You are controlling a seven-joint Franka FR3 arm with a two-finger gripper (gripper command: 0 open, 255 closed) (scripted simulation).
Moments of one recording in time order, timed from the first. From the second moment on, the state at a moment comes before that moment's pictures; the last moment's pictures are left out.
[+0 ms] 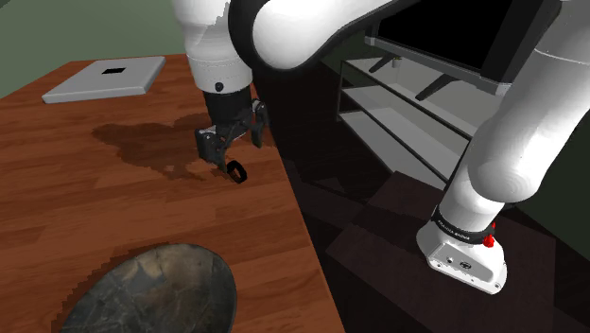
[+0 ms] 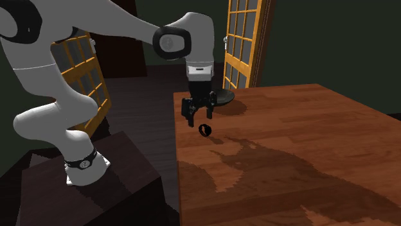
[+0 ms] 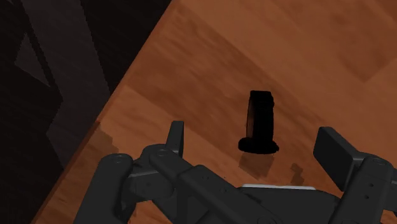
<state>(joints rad) 0.13 -0.06 0.66 -1.97 -0.10 1.94 0.78</state>
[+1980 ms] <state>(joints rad) 0.14 0.02 0.67 -1.97 -0.17 1.99 0.83</state>
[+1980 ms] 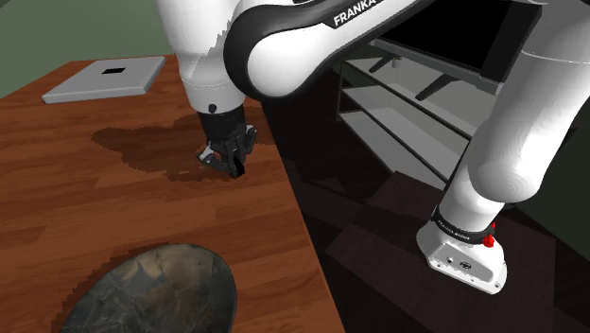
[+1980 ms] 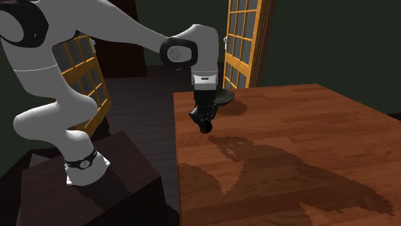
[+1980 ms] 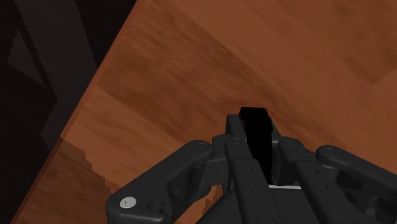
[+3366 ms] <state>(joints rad) 0.15 0.01 0.69 -1.72 -0.15 1.73 0.82</state>
